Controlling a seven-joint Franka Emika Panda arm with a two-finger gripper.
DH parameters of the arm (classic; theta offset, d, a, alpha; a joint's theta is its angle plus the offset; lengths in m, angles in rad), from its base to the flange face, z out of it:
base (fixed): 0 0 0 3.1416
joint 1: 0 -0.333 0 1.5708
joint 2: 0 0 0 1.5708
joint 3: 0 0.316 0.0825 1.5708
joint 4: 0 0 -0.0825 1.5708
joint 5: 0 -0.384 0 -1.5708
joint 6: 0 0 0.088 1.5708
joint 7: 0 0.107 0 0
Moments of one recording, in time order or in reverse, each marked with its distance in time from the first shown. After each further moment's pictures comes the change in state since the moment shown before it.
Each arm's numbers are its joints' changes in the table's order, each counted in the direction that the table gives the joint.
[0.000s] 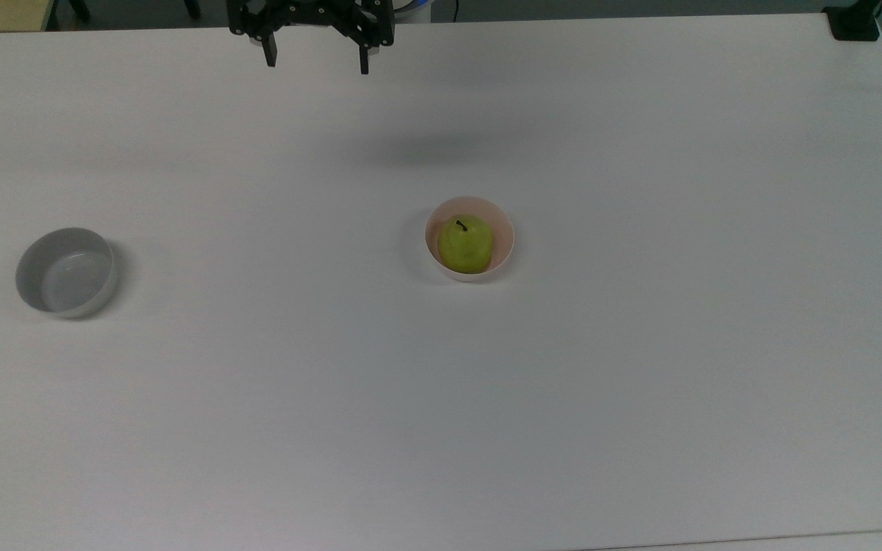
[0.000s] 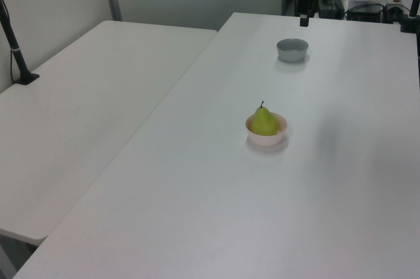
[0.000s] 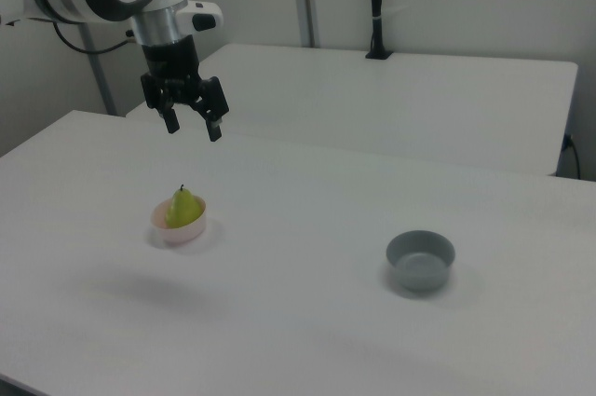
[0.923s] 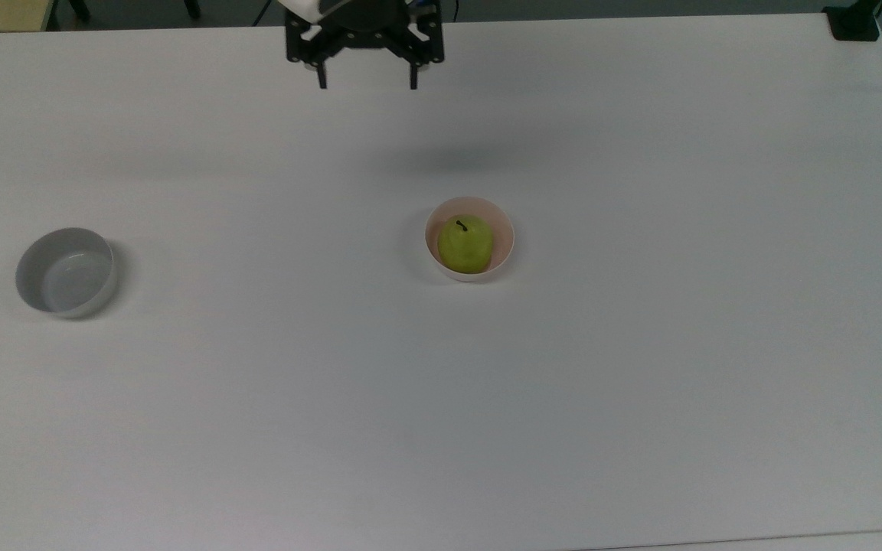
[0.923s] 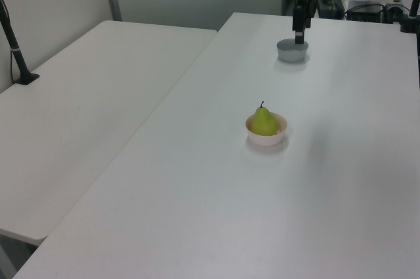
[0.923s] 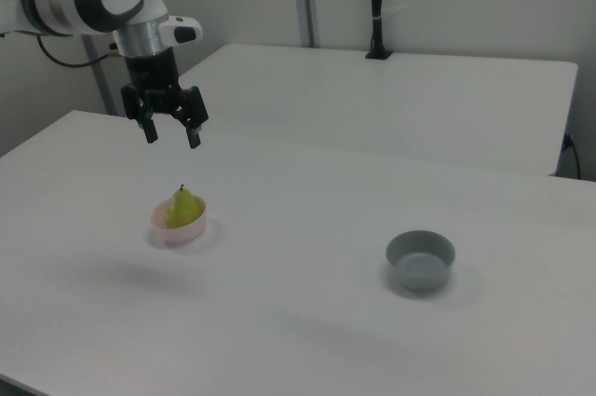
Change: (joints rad) arm -0.089 0.044 0.008 -0.008 -0.001 0.006 -0.004
